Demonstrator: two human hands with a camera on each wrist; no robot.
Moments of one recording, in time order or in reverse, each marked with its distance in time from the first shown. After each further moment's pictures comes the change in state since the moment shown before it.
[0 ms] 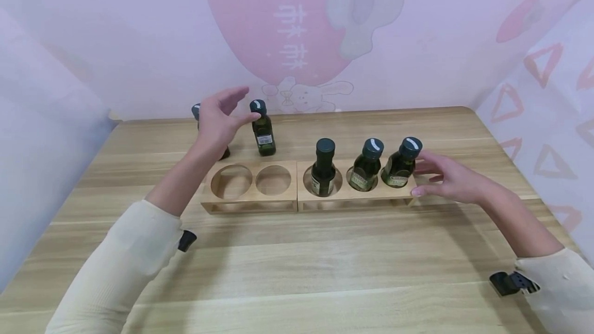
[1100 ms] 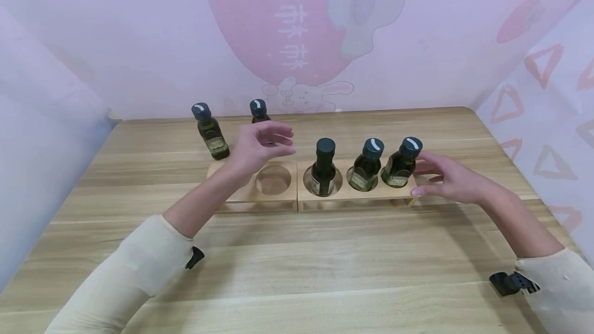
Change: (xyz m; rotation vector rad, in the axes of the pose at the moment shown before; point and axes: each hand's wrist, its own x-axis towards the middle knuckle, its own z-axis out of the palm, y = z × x) left_hand -0.042 -0.003 0.049 -0.163 -0.289 -0.030; right_hand -0.001 0.005 -0.001 0.014 0.003 -0.007
